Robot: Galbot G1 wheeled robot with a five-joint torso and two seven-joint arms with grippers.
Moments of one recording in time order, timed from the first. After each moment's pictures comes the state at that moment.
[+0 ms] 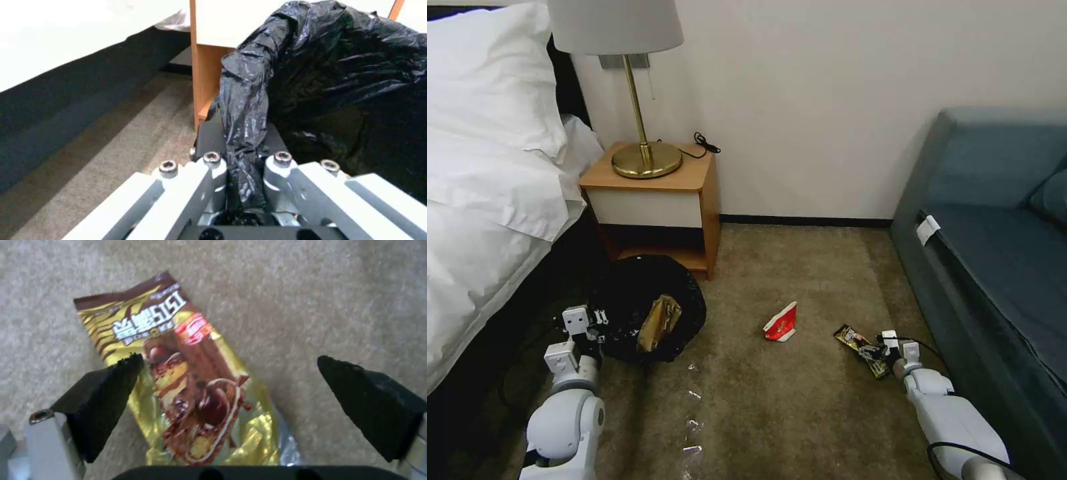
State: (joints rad) left arm 1.38 -1.47 -0.73 -1.95 -0.16 0.25 -0.10; right arm -0.76 1.19 0.38 0.59 0.21 0.04 -0.26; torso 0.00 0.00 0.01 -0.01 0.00
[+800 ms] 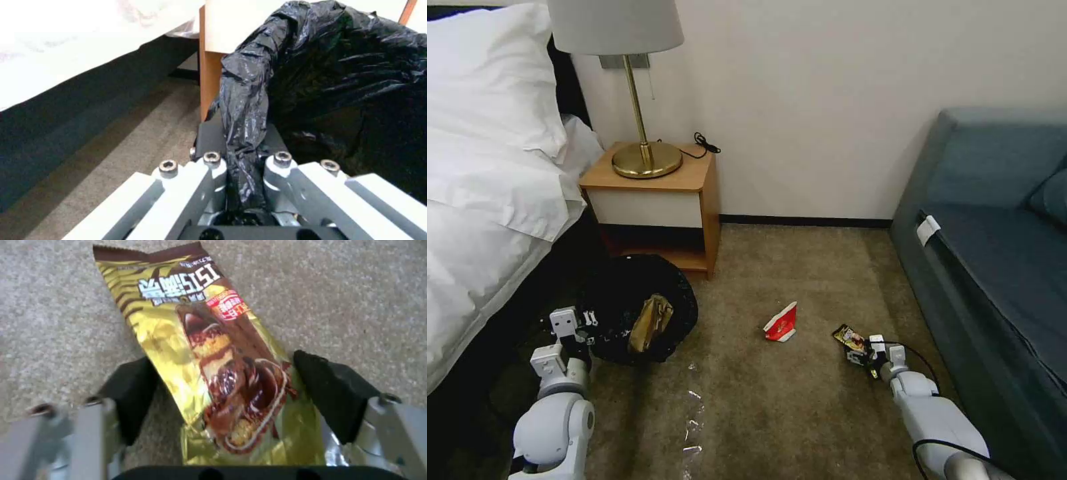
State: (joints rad) left arm 1.38 -1.46 -0.75 -1.97 -0.18 0.25 -0.10; right arm -0.74 1.24 0.39 0.53 0.18 0.05 -0.26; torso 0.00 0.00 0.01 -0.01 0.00
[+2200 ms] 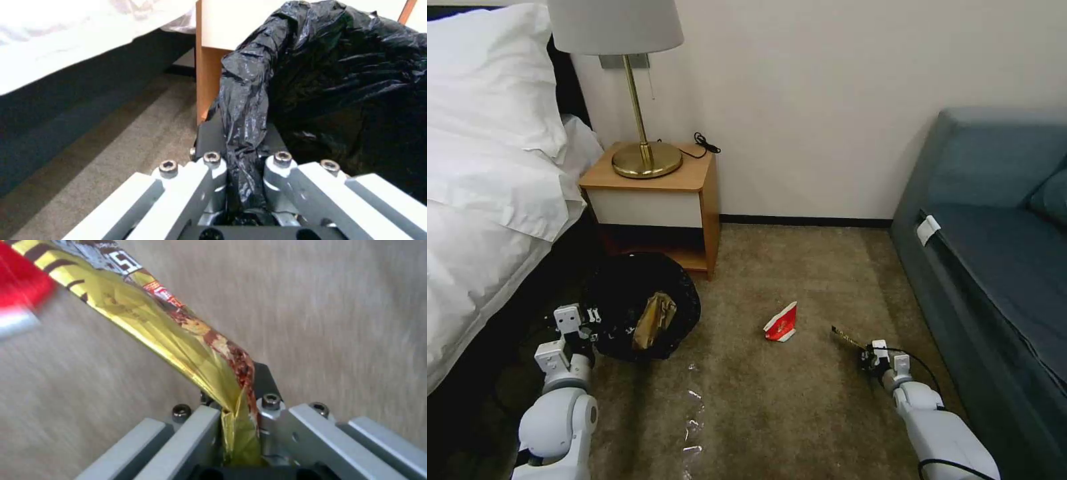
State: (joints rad) left arm 1.36 -1.46 -0.75 -1.94 -0.19 0.25 -0.10; right arm -0.88 1.21 0.38 0.80 0.30 0.10 -0.25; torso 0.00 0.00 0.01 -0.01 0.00
